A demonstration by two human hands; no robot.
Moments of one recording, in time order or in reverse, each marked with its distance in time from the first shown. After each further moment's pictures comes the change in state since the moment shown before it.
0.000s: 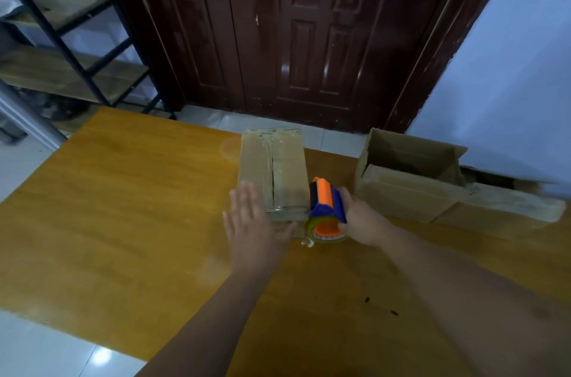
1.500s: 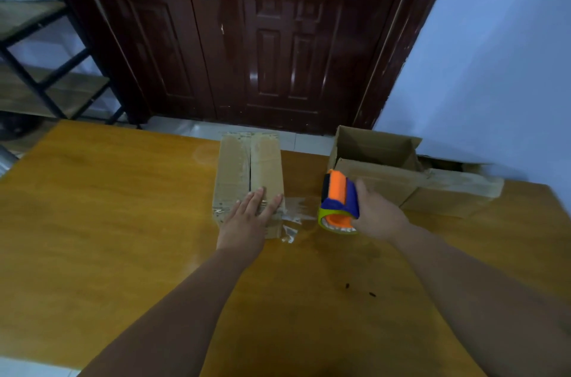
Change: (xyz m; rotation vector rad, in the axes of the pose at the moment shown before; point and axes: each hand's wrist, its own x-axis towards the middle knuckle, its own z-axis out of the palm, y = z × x) left_hand 0.027 -0.016 0.020 0.347 -0.259 0.522; right_hand -0.056 0.025 -0.031 -0.164 0.184 0.121
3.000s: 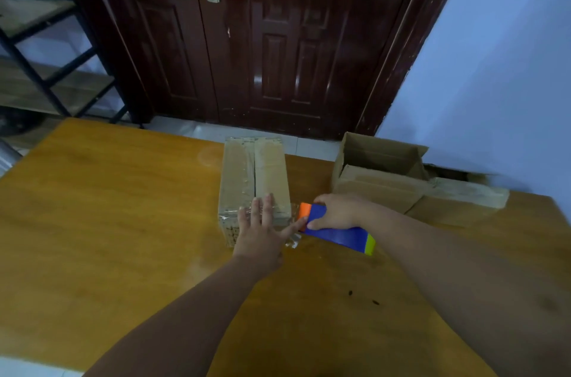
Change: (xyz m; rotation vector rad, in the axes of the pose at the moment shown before) left_hand -0.004 0.020 0.000 0.198 -0.131 0.047; right_hand 0.032 -0.076 -0.014 -0.221 -0.432 0.065
